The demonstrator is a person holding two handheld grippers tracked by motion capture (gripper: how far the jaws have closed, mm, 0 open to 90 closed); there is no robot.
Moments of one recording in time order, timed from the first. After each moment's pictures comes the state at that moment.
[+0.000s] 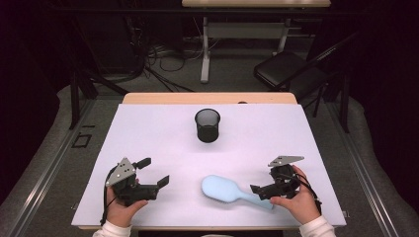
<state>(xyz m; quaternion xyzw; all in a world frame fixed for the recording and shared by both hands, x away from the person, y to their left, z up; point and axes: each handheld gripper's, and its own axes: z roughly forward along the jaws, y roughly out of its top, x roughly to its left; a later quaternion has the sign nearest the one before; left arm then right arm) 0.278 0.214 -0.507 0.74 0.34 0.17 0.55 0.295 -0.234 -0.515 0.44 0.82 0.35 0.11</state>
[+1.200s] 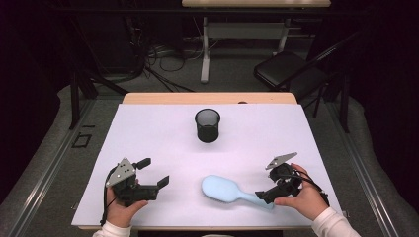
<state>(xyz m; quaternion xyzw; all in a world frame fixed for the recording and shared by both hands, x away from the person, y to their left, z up) 0.277 0.214 -0.507 0.74 0.34 0.17 0.55 0.296 -0.234 -0.504 0.38 0.89 0.26 0.08</state>
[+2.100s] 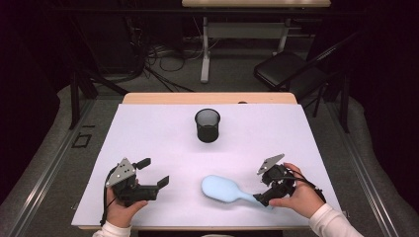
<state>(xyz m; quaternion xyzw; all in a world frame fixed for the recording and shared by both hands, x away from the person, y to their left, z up) 0.277 0.214 -0.507 0.74 0.34 0.17 0.55 0.296 -0.215 -0.501 0.30 0.92 0.22 0.10</state>
